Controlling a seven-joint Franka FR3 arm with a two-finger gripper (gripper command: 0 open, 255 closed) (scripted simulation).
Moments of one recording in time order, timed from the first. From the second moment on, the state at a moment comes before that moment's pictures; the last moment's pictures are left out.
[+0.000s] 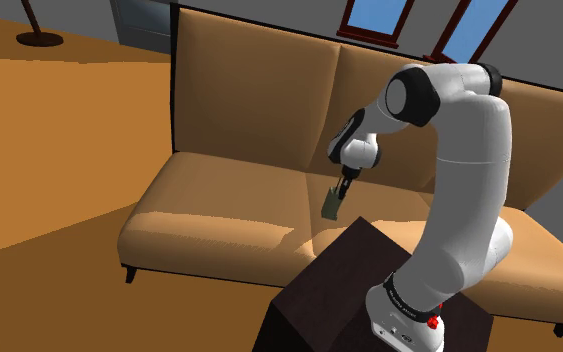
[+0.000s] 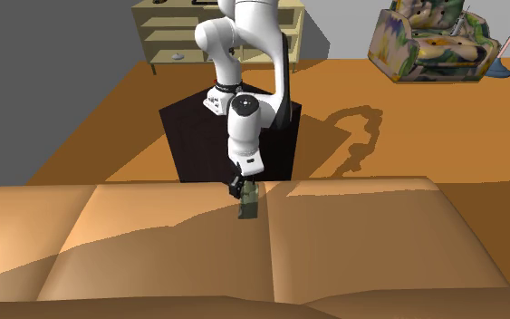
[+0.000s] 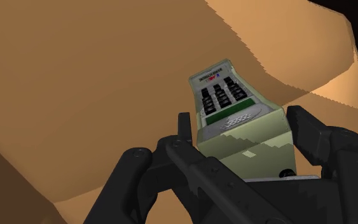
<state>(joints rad) -0.25 0.56 -0.40 -2.26 0.37 2.68 -1.25</state>
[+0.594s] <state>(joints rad) -0.19 0.44 -0.48 -2.30 0.29 2.59 -1.19</state>
